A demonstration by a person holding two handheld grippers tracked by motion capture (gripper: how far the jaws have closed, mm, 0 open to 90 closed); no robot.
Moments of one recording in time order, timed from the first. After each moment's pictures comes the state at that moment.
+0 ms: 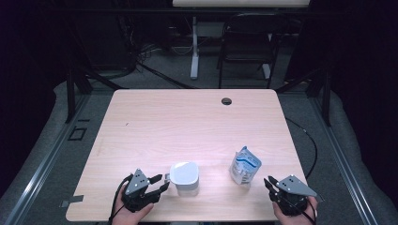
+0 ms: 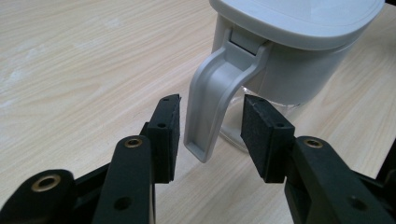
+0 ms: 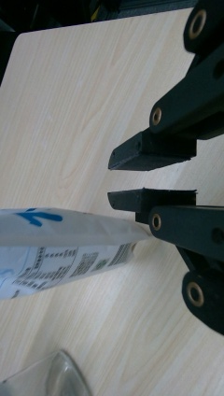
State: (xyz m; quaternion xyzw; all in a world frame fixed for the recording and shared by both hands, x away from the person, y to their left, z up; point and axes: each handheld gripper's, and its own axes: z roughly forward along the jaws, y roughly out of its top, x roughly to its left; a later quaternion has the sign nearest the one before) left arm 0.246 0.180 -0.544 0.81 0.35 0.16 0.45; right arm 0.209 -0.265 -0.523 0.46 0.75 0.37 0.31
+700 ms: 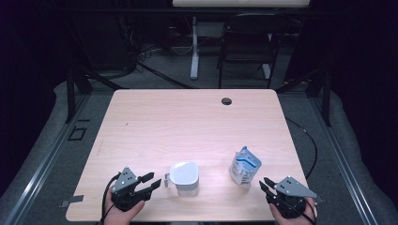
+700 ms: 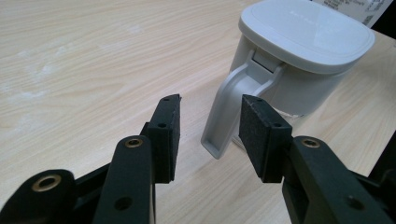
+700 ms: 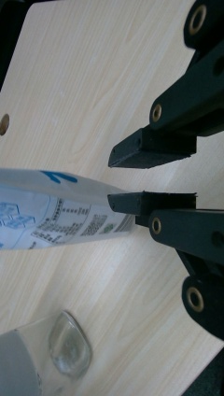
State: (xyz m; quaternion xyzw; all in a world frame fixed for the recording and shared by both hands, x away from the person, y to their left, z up) left arm 0.244 0.203 -0.532 0.78 0.38 0.15 0.47; right arm 0.203 -0.256 -0.512 0.42 0.77 0.38 0.28
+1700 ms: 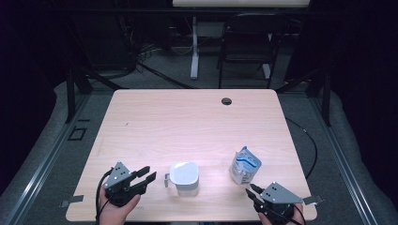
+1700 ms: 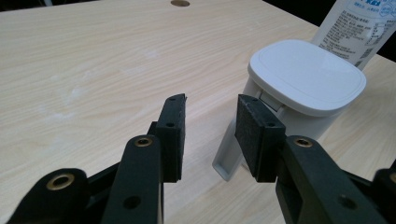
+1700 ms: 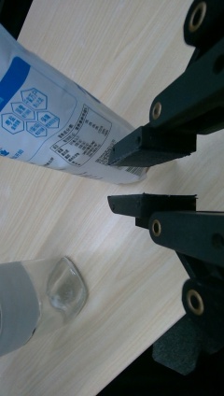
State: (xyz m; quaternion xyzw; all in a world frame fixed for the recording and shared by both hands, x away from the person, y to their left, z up) left arm 0.246 0.207 -0.509 0.76 0.39 0.18 0.49; right arm 0.191 -0.223 -0.508 0.37 0.80 0.39 0.26
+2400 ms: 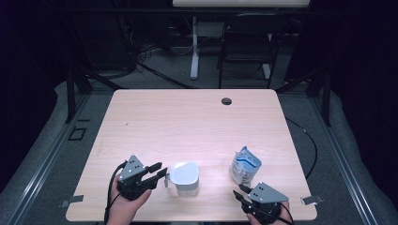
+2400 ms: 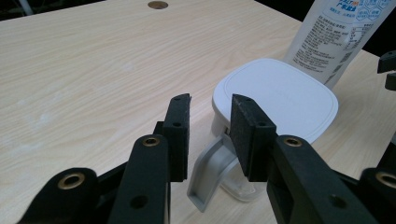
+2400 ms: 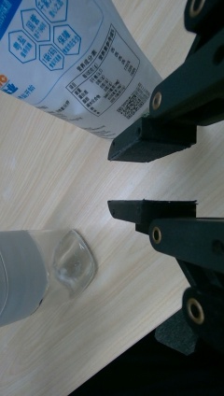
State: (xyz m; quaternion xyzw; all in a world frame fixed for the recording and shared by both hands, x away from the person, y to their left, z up) left arm 0.258 0.173 -0.492 0.79 0.36 0.16 0.47; right arm 0.198 -0.200 -0.518 0.35 0.81 0.40 0.23
